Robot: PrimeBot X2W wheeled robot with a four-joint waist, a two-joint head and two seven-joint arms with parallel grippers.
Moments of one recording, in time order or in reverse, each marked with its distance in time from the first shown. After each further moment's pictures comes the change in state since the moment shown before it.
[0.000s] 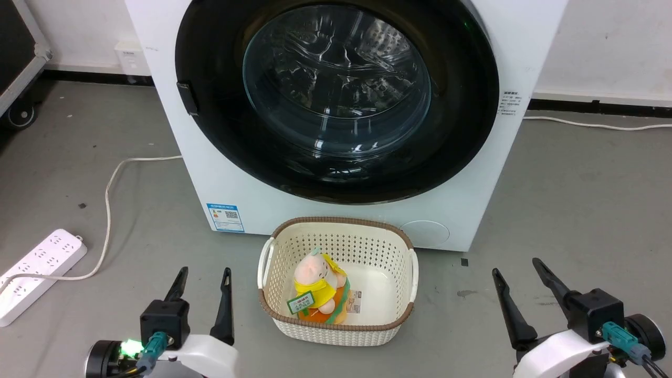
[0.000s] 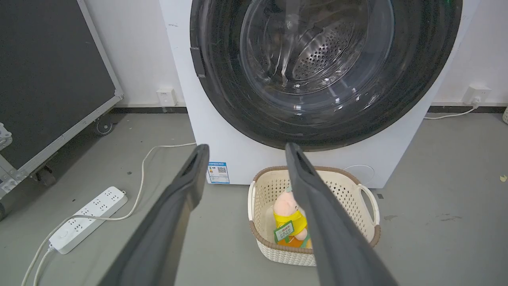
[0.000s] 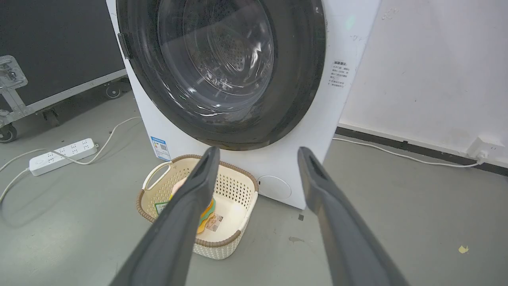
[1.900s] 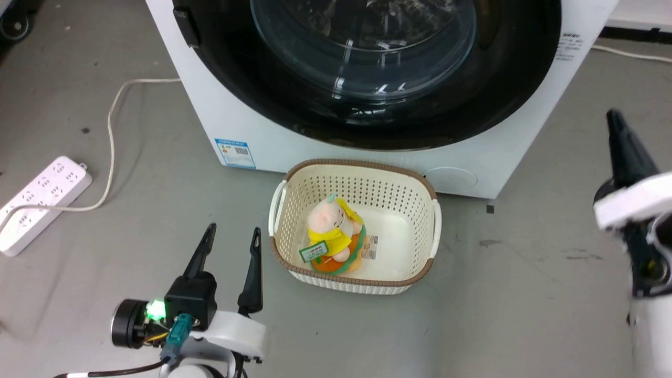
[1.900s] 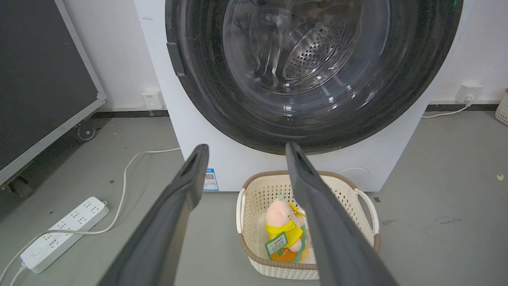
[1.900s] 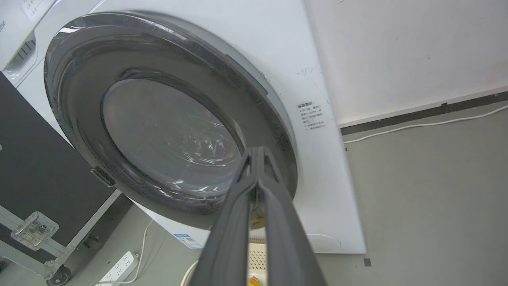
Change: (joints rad) left arm -0.098 0.002 -0.106 0.007 -0.003 0.036 -0.115; right arm -0.487 -0.095 -0.163 0.227 0.527 0.000 0.102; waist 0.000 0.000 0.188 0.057
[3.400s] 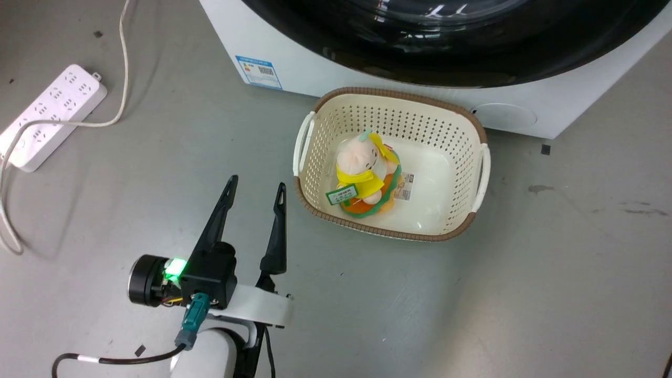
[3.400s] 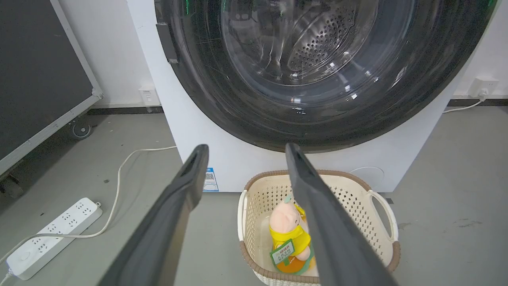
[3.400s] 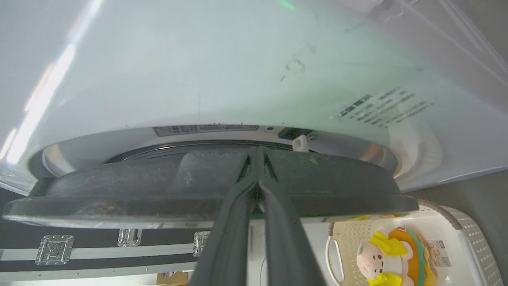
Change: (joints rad) left arm -0.120 0.000 -0.082 -0.006 -0.015 0.024 -0.096; right arm -0.863 -0.172 -0.313 0.868 0.354 -0.002 0.450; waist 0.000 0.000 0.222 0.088
